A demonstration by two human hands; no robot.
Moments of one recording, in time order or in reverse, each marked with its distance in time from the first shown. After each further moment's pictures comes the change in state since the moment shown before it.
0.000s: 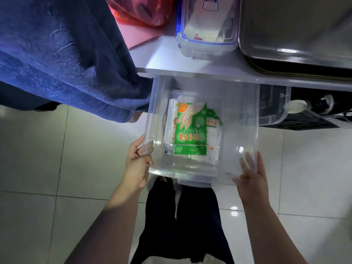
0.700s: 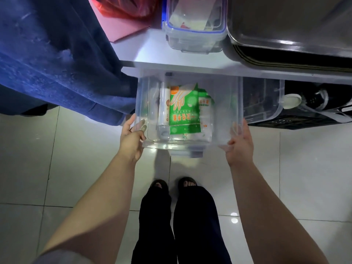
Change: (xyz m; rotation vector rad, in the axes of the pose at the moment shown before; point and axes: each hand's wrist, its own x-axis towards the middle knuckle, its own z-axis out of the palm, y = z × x) left_hand 0.068 0.004 0.025 0.047 -0.014 0.020; right_hand 0.072 -0.013 0.057 0.028 0.005 -0.111
